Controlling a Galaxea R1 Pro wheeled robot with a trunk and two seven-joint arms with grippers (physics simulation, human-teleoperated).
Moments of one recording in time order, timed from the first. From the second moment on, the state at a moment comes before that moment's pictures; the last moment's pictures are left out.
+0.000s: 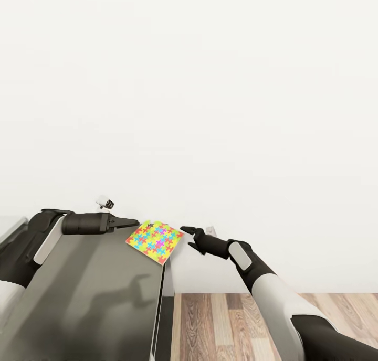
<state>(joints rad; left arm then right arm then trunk) -0.77 0.43 -0.18 -1.17 0.49 1.04 -1.32 -0.87 0.16 -0.07 -0.42 -0.68 0.66 0.53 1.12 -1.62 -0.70</state>
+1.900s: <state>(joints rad) -0.77 0.43 -0.17 -1.19 0.50 1.04 -1.32 -0.89 0.17 -0.07 -0.41 -0.58 0.63 0.53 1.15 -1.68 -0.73</state>
